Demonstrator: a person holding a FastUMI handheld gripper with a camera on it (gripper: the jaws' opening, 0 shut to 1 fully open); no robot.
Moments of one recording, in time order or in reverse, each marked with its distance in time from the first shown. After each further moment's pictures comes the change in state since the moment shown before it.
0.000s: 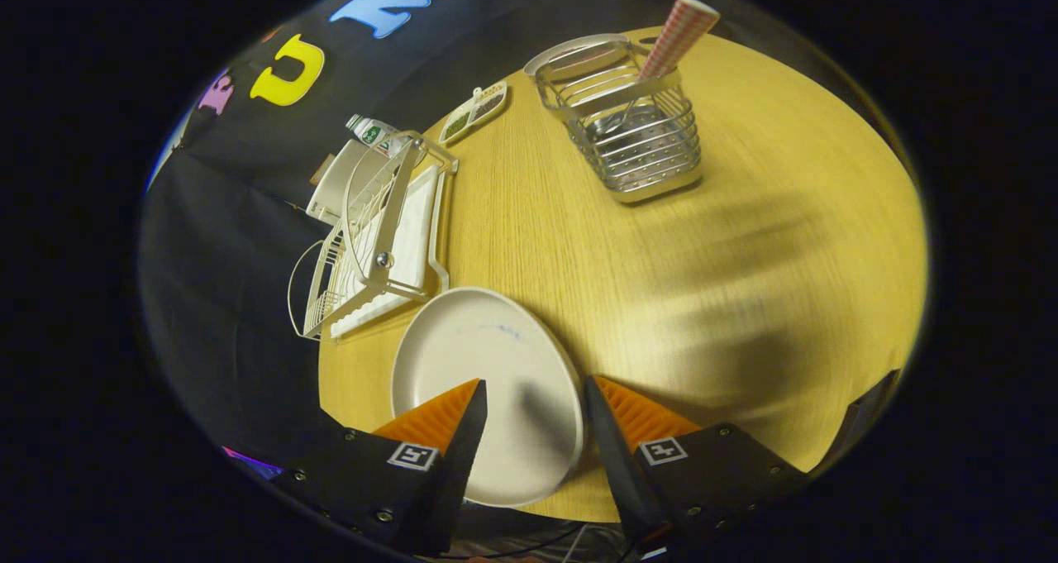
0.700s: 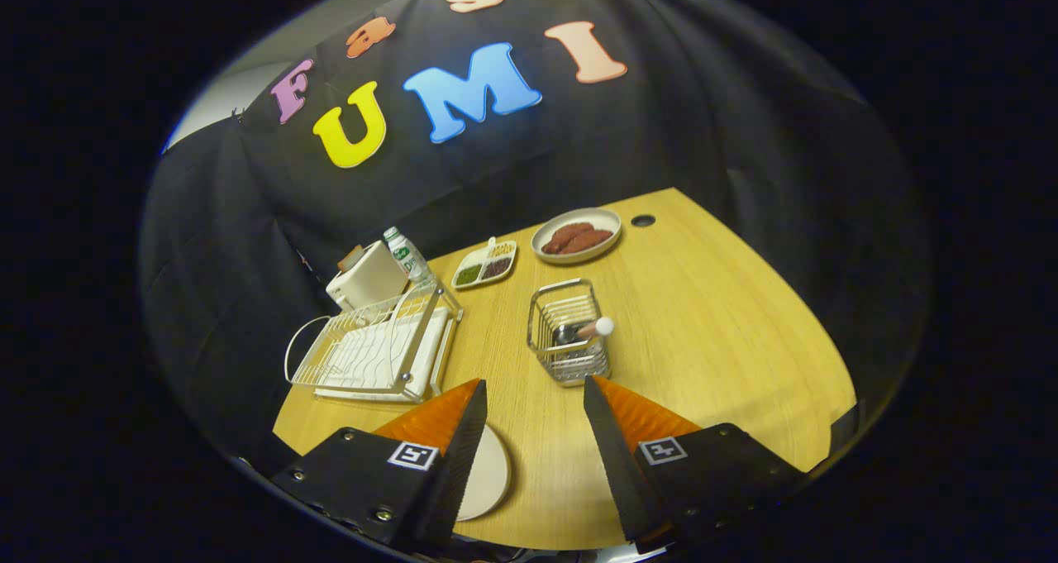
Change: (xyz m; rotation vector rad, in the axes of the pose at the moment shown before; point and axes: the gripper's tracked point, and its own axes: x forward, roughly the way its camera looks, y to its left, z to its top) arm -0.141 -0.015 0.126 -0.255 -0.557 -0.115
